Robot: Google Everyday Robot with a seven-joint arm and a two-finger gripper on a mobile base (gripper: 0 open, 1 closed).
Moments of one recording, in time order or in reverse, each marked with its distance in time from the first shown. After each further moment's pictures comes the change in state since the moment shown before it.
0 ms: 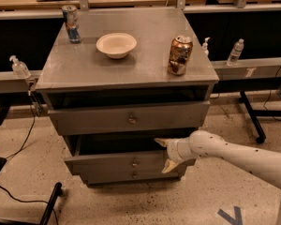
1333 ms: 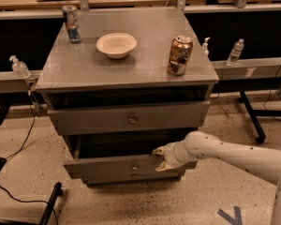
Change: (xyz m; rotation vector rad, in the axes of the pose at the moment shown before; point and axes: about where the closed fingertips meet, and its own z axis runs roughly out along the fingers) arm -0.018 0.023 0.005 -0.093 -0.019 0.051
